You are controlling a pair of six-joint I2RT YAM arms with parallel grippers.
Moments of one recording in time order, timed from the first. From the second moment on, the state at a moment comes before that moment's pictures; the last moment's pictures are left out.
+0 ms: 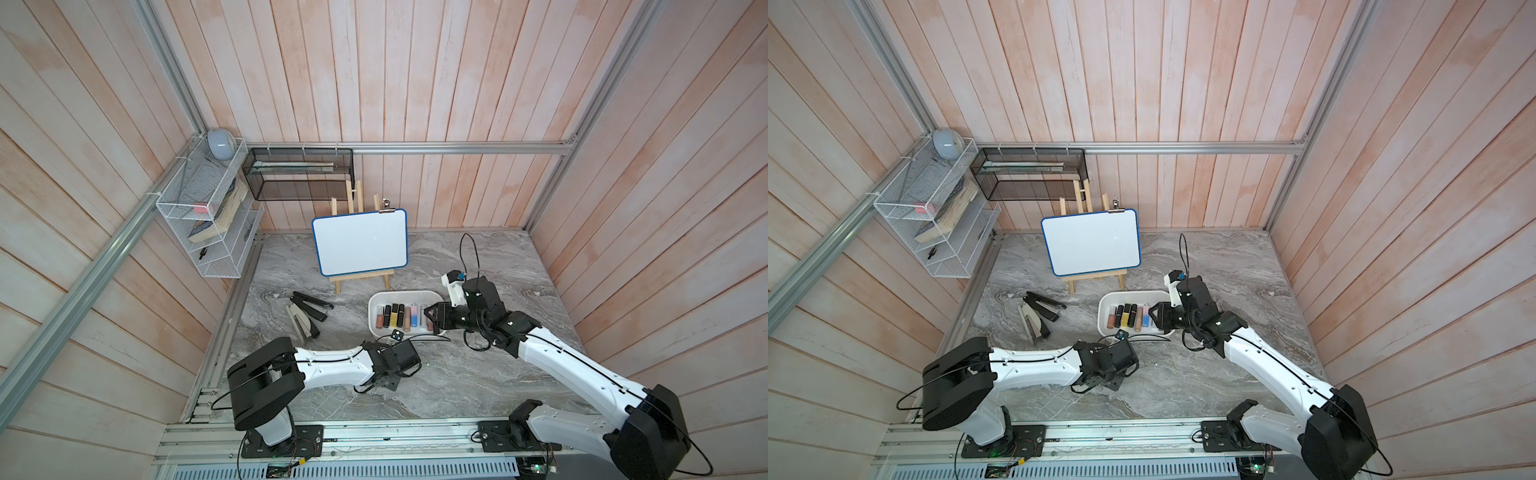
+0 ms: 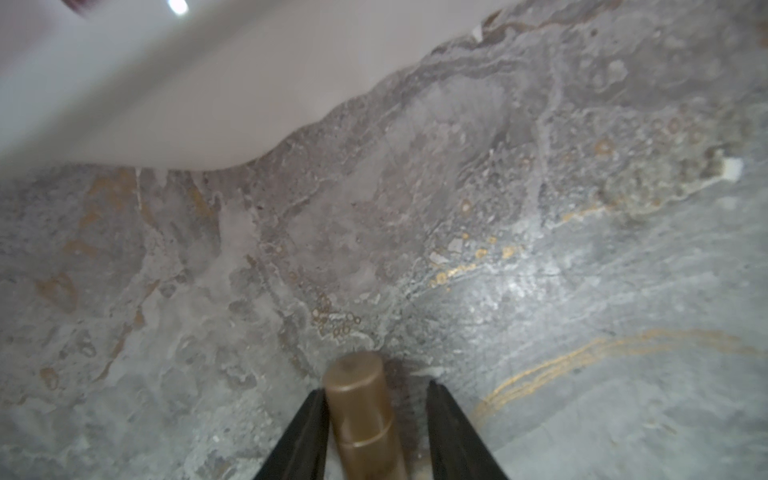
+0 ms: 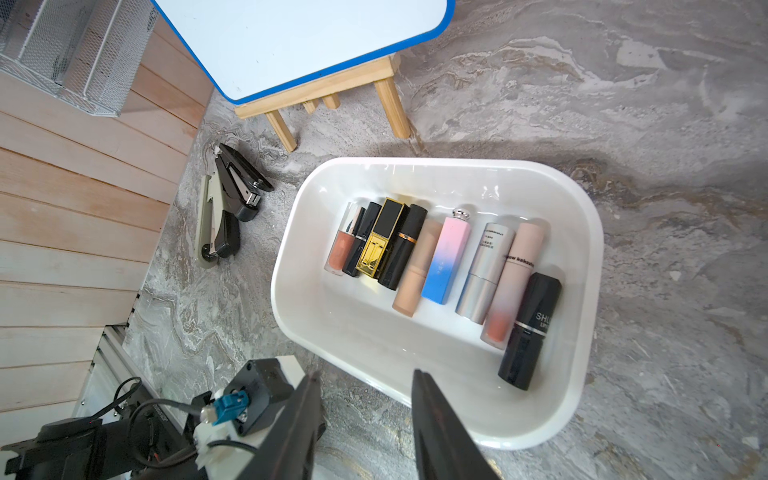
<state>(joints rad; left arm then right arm) -1.13 1.65 0.89 -0.56 -0.23 -0.64 0.61 1.15 0.81 -0.34 -0.21 0.53</state>
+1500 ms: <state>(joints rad) -0.79 1.14 0.87 -0.52 0.09 -0.58 0.53 1.06 0.77 -0.26 -0.36 0.59</state>
